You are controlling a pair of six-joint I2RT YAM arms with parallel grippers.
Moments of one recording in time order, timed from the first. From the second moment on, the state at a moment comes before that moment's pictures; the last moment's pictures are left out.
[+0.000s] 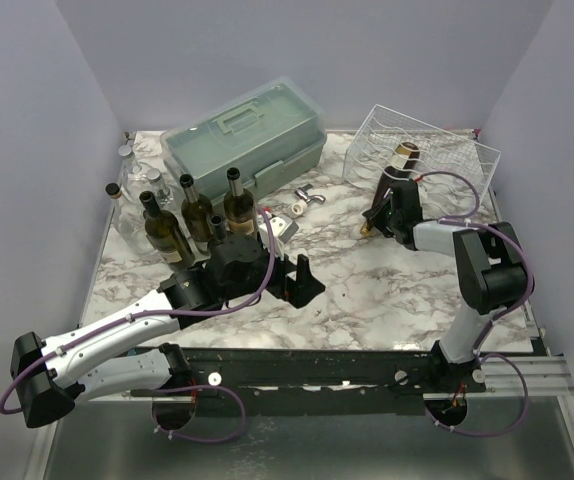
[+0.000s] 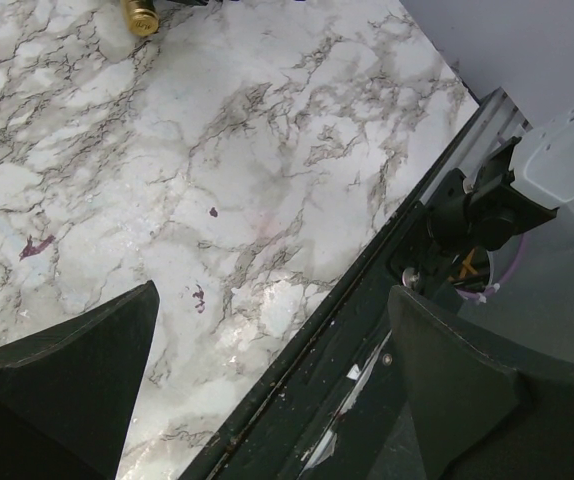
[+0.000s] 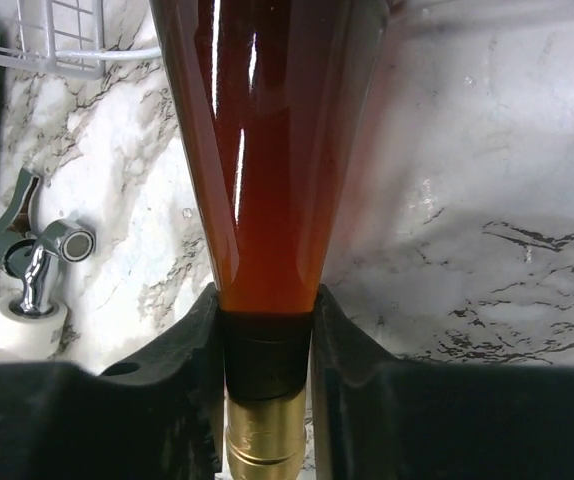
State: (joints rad) left arm -1.00 0.96 0.82 -0.22 0.06 -0.48; right arm 0.22 1.78 0.87 0.22 0.08 0.82
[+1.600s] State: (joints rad) left arm -1.00 0.92 0.80 -0.23 0.04 -0.47; right arm 0.26 1.51 0.80 -0.13 -0.20 0.89
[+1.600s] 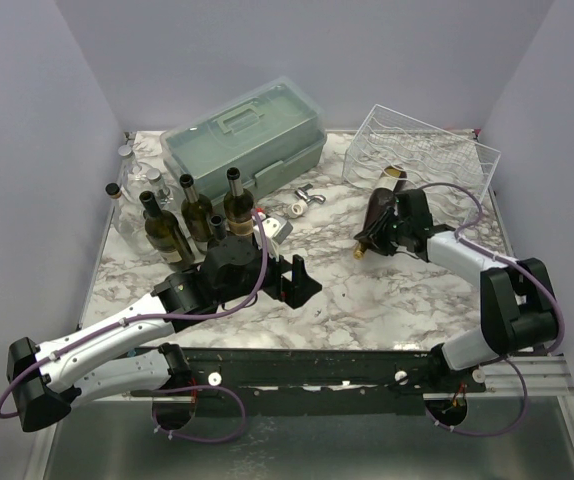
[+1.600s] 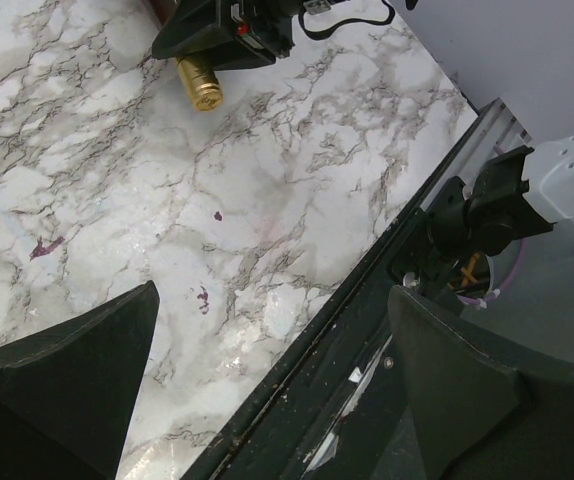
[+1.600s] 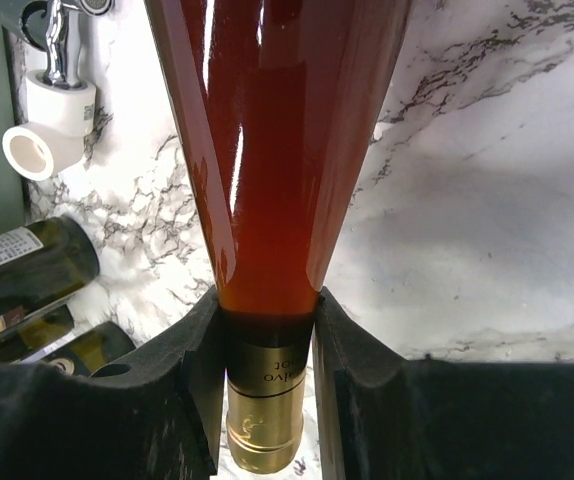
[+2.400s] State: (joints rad) left arm -1.00 0.92 0.79 -0.22 0.04 -0.47; right arm 0.28 1.39 0.79 -0.27 -0.23 0.91
